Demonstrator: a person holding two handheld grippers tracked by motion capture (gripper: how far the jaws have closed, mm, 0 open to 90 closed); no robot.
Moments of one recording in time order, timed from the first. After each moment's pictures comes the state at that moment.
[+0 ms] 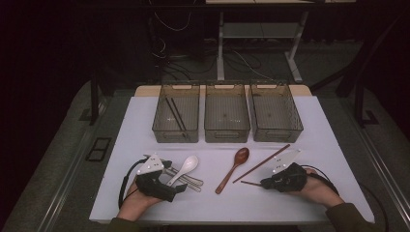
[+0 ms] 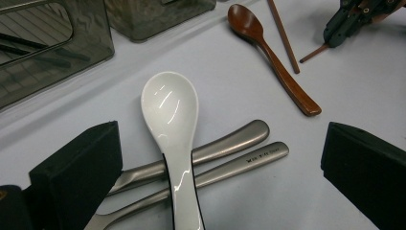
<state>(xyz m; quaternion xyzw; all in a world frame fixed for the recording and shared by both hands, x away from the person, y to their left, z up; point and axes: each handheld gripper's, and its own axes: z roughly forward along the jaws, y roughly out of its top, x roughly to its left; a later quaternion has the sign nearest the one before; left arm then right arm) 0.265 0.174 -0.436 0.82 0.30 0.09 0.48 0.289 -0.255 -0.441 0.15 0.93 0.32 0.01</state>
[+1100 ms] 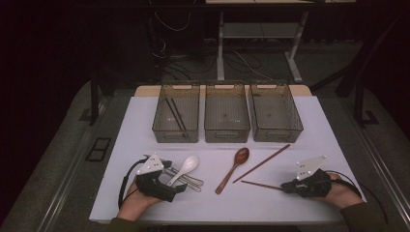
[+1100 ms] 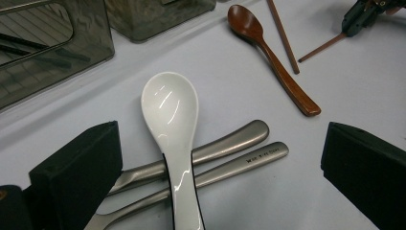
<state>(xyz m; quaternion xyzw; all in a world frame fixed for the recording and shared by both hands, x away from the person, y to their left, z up) 0.265 0.174 -0.436 0.82 0.30 0.09 0.48 0.272 -0.312 -0.441 0.14 0.94 0.32 0.03</state>
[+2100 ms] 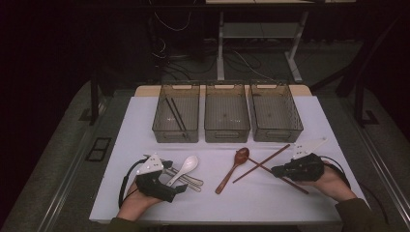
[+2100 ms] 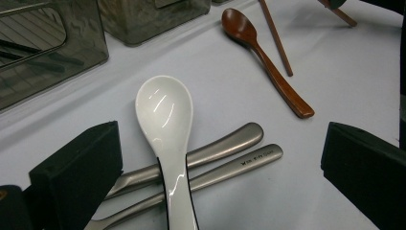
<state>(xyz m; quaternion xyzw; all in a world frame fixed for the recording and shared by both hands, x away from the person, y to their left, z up) 0.265 0.174 -0.436 0.82 0.29 0.08 0.49 0.300 -0.293 -0.413 0.21 0.89 0.40 0.01</state>
